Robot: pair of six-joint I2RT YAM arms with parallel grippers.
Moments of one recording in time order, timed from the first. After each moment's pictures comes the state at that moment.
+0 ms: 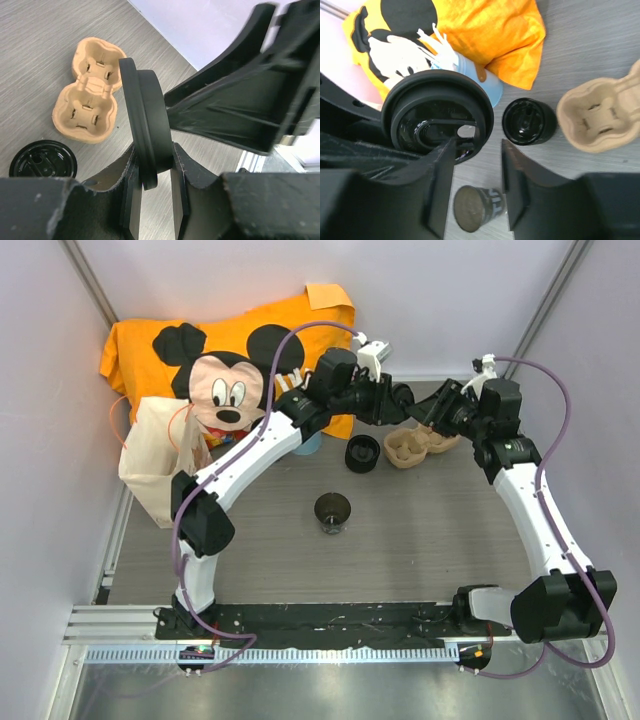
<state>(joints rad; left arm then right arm) -0.75 1.99 2.06 -0.40 0.37 -0.37 0.07 1.24 1.17 -0.27 -0.40 0.62</state>
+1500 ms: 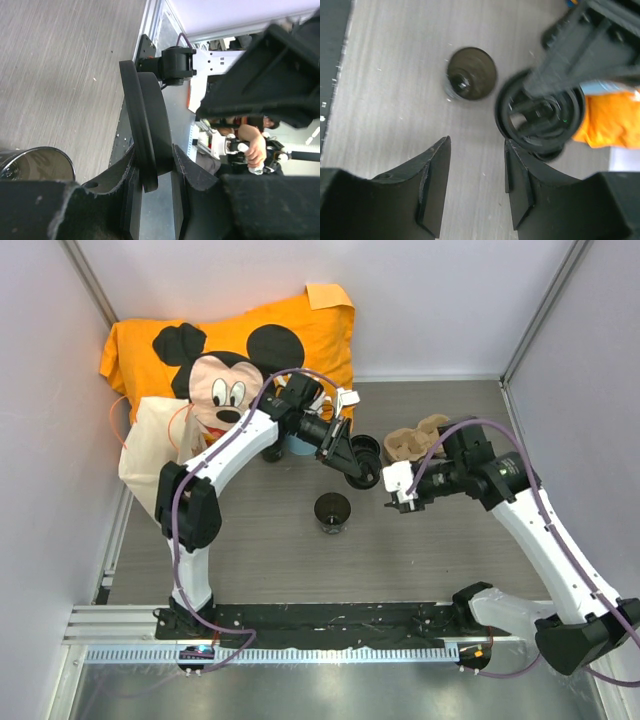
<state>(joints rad) -0.57 1.94 1.80 -0.79 1.17 -0.26 0.38 1.10 1.27 -1.05 -0.78 -1.26</state>
